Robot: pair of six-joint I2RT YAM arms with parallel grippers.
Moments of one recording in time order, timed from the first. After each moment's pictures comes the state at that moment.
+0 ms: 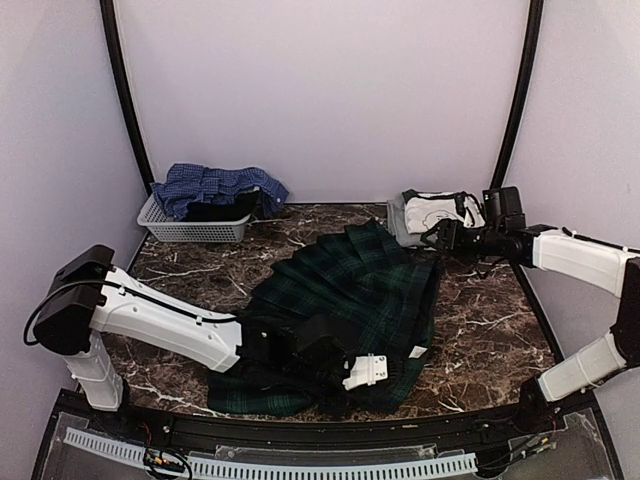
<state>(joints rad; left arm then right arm) -1.36 1.81 1.11 -0.08 0.09 0.24 0.28 1.35 0.88 -0.15 -0.39 0.46</state>
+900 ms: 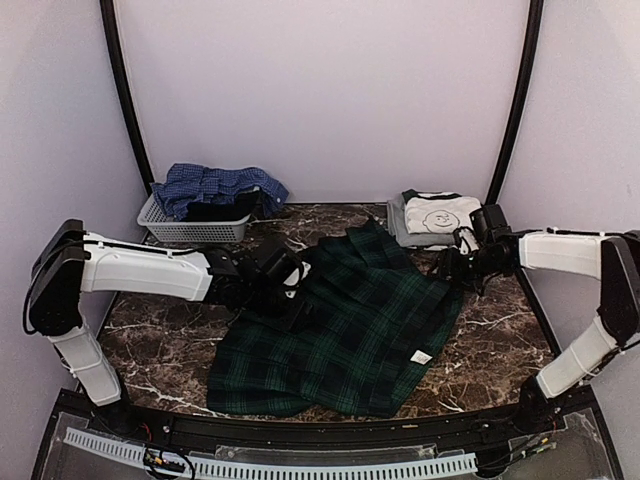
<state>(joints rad) -0.95 1.69 1.12 -0.36 -0.07 -0.30 0.25 1.43 0.86 -0.36 -0.27 0.47</state>
